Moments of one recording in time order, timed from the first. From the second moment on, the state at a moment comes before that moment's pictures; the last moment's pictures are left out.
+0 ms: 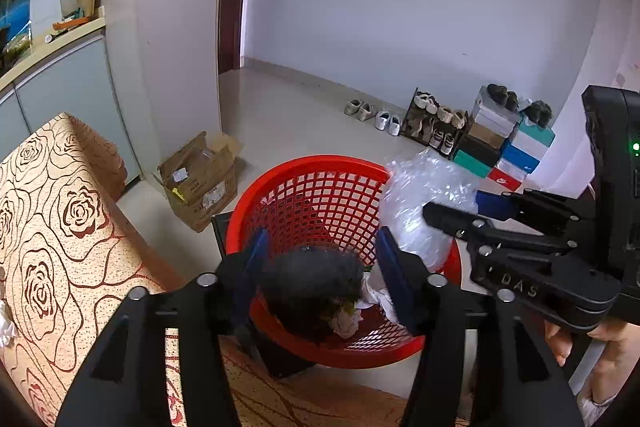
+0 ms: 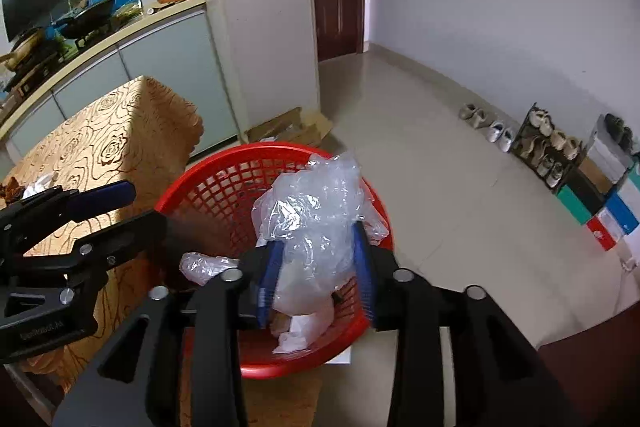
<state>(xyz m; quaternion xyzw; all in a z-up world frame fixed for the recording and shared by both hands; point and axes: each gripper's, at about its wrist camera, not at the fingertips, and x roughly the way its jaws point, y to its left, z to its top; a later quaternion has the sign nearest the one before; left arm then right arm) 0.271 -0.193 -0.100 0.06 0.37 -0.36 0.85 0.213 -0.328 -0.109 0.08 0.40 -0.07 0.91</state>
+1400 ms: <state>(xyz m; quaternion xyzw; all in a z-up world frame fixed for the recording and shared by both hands) 0.209 -0.067 -0.015 0.03 0.27 -0.21 0.94 0.174 -0.273 -0.045 0.07 0.29 -0.04 0.95</state>
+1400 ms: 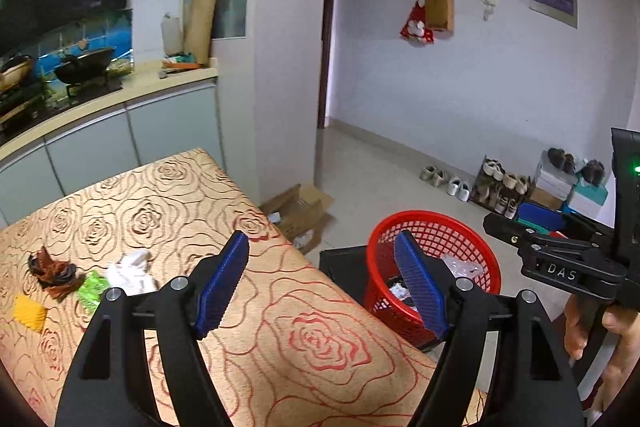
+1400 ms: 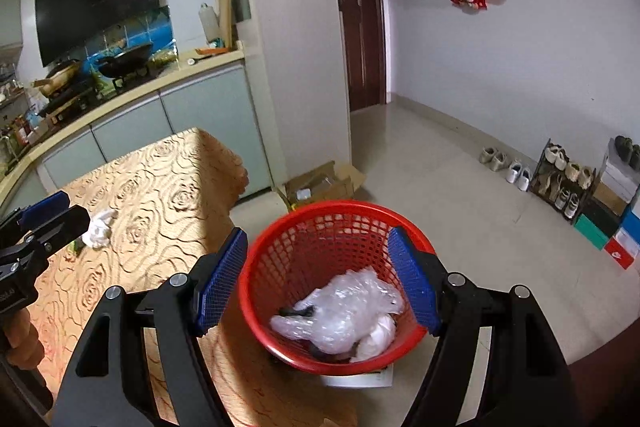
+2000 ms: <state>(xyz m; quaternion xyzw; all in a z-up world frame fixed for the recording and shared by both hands) 0.166 0.051 0.000 0.00 0.25 -0.08 0.97 0.181 -0.163 -0.022 0.05 0.27 0.06 0.96</state>
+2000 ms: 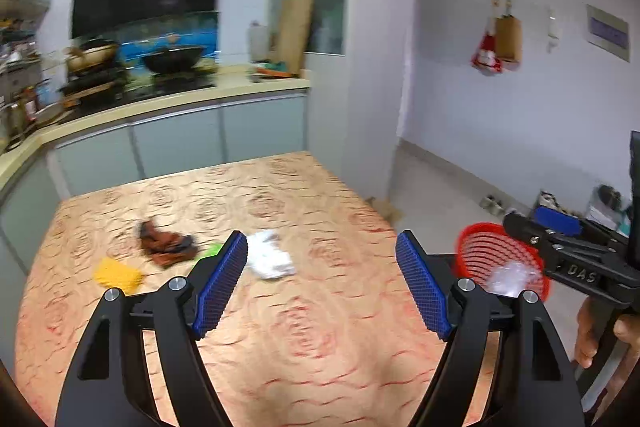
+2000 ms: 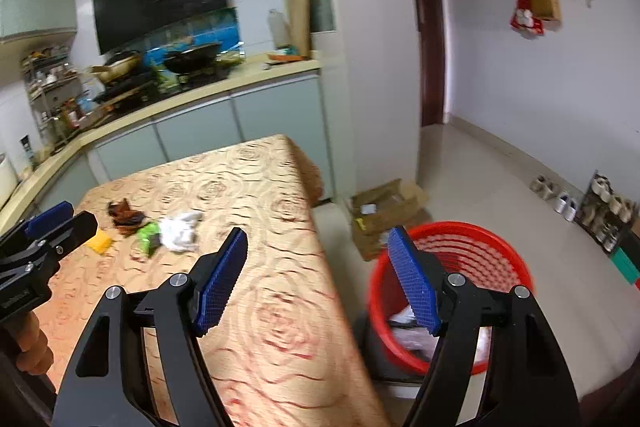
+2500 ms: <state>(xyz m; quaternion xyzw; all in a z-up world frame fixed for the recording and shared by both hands) 0.150 0.192 -0.004 -0.05 0.25 0.07 0.96 0.198 -0.082 -0.015 0.03 0.27 0.14 0.95</state>
